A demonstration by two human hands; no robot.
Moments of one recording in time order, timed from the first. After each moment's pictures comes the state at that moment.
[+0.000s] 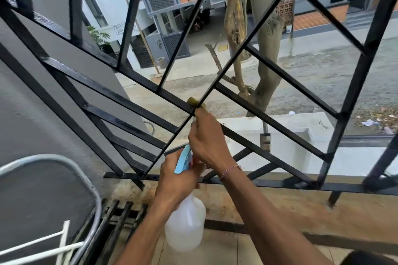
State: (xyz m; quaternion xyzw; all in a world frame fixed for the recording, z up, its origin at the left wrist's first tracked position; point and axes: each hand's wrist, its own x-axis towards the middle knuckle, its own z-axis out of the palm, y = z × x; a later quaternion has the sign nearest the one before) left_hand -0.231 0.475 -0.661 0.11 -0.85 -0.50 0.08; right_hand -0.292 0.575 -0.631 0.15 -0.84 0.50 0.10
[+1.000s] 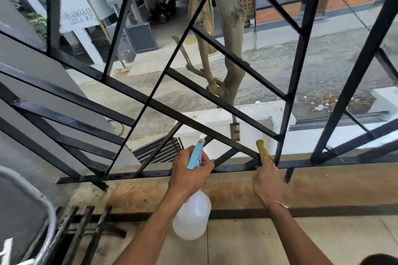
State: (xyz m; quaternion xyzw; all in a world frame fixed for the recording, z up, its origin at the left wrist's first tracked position) left_hand -0.251 0.556 -0.722 0.04 -0.88 -0.48 0.00; right_hand -0.260 0.751 -0.836 -0.22 -0.89 0.39 0.05
